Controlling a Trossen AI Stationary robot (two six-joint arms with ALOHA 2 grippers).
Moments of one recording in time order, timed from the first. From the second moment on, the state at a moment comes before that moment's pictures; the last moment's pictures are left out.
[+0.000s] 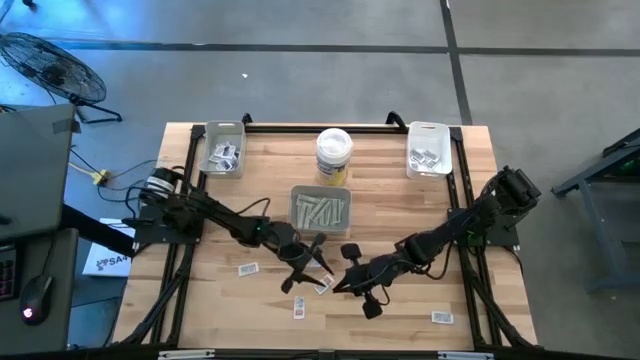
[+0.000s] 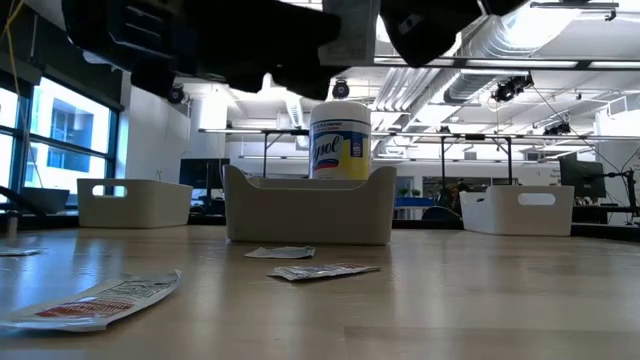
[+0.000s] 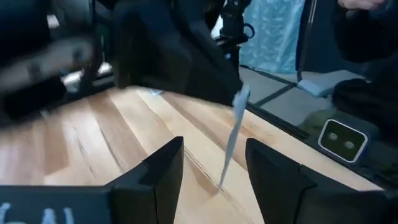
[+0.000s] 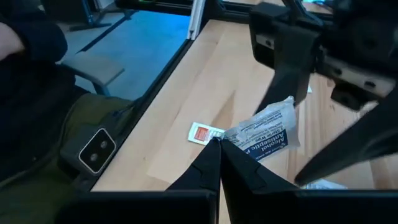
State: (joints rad) left arm -0.27 1.80 0.81 0.81 0.30 0.19; right arm 0.50 1.67 0.95 0.27 0.11 0.11
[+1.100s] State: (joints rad) left arm -0.46 1.34 0.83 -0.03 -0.47 0.05; right arm 0.59 1.67 0.95 0.26 0.41 0.03
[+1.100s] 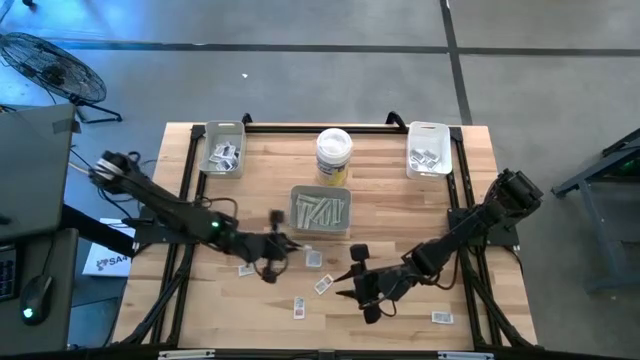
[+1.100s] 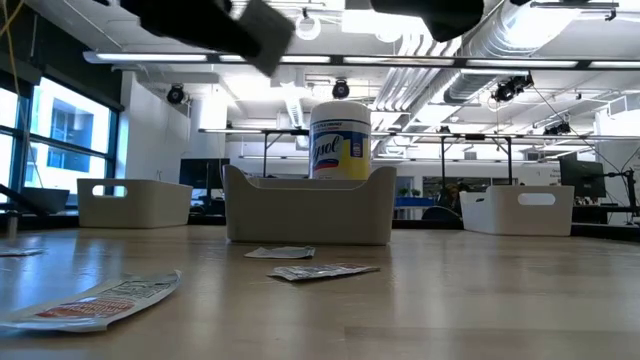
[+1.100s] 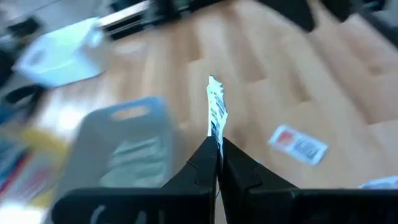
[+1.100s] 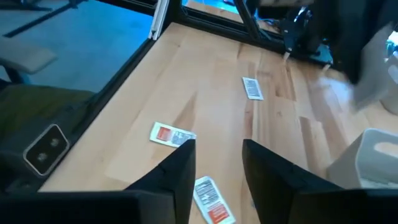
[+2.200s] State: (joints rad) left arm 0.24 0.99 0.72 -1.19 -0.76 -1.01; right arm 0.56 1.66 0.95 0.29 0.56 0.11
